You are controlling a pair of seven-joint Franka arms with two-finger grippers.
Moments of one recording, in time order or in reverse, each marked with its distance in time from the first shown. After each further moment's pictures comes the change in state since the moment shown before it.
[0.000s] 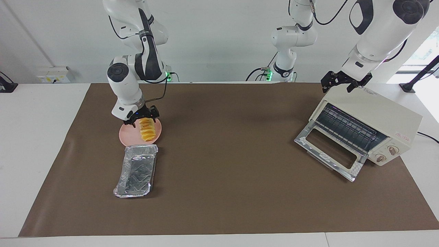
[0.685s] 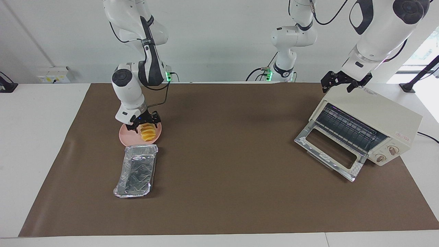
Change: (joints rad) left arm 0.000 0.000 0.000 0.000 0.000 0.000 0.000; right arm 0.000 0.034 0.000 -0.053 0.000 0.135 -0.011
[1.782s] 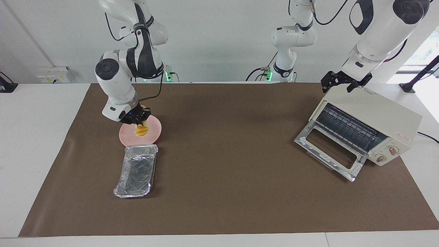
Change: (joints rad) left arm 0.000 0.000 0.000 0.000 0.000 0.000 0.000; right arm -0.006 0.015 -0.006 0.382 0.000 -0.450 0.000
